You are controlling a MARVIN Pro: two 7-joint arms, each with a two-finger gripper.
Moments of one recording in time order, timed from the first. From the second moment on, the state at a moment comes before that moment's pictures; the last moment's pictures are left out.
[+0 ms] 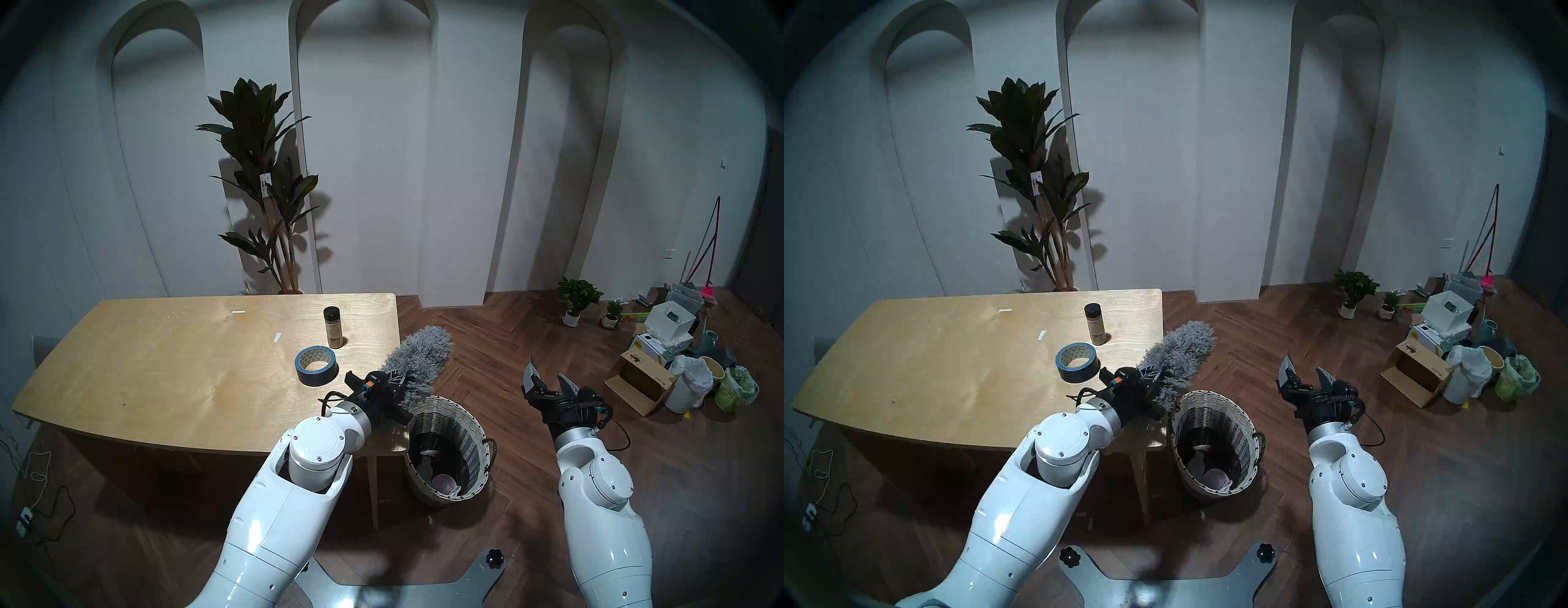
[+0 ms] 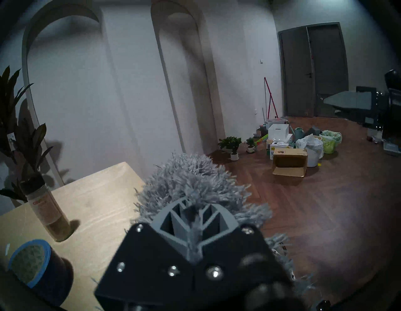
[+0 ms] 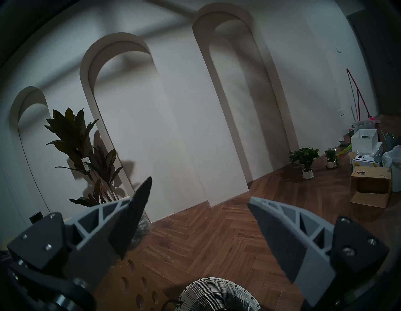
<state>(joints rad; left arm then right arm) 1.56 -1.46 -1.27 -1.58 0.14 0.08 -0.31 -1.80 -1.47 1.76 -1.65 0.50 -0.08 0.15</state>
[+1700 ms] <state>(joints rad) 1.13 -1.76 -1.18 -0.95 0.27 0.19 -0.21 -1.74 -1.42 1.93 -1.52 0.59 -0.07 0.08</state>
